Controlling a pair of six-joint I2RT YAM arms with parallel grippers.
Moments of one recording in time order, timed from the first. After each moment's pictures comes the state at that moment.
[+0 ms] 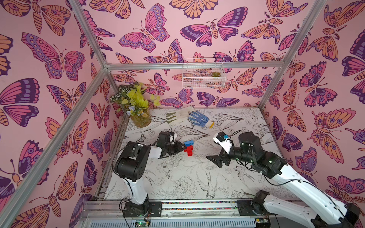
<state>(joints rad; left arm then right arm) -0.31 1.82 0.77 0.23 0.63 -0.66 0.72 0.94 0.94 -0.48 -0.33 -0.11</state>
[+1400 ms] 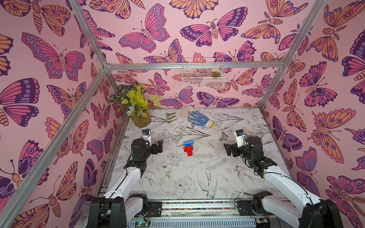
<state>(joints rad) -0.02 1.09 0.45 0.21 0.18 -0.09 0.25 1.02 0.51 -0.01 -0.07 0.02</state>
